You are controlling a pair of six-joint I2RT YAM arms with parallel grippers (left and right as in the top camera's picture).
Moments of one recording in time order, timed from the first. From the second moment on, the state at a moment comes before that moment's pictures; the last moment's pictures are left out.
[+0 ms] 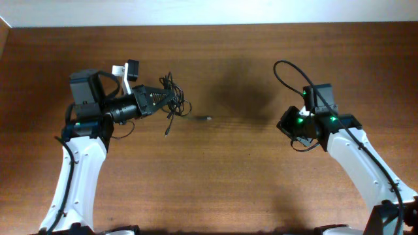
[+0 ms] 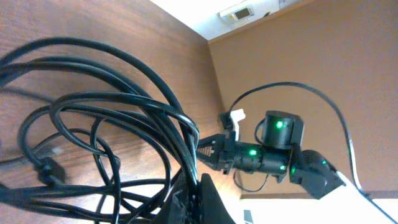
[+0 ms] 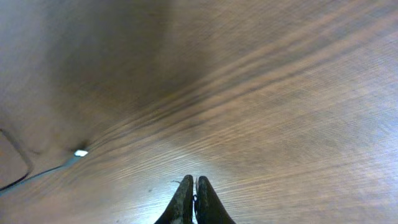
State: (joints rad) left arm 0.14 1.38 1.00 -0.29 1.13 -0.49; right arm 0.12 1.48 0.93 -0.58 -0.26 0.75
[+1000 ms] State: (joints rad) left arm -0.05 1.38 1.00 -0.19 1.42 0.04; right arm 0.51 1.46 0.94 0.04 -0.67 0.61
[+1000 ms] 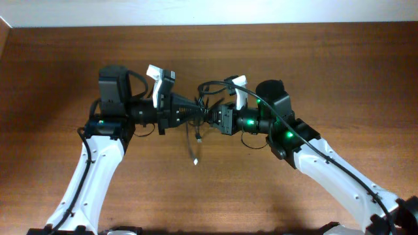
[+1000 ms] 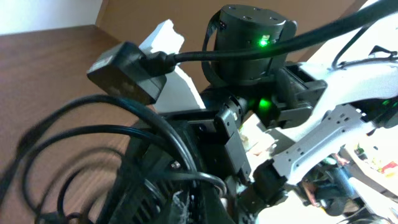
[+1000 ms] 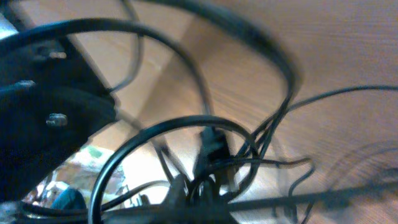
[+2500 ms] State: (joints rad) left arm -0.01 1.37 1.01 -0.35 1.41 -0.06; right arm 0.60 1.38 0.95 -0.23 0.05 0.57
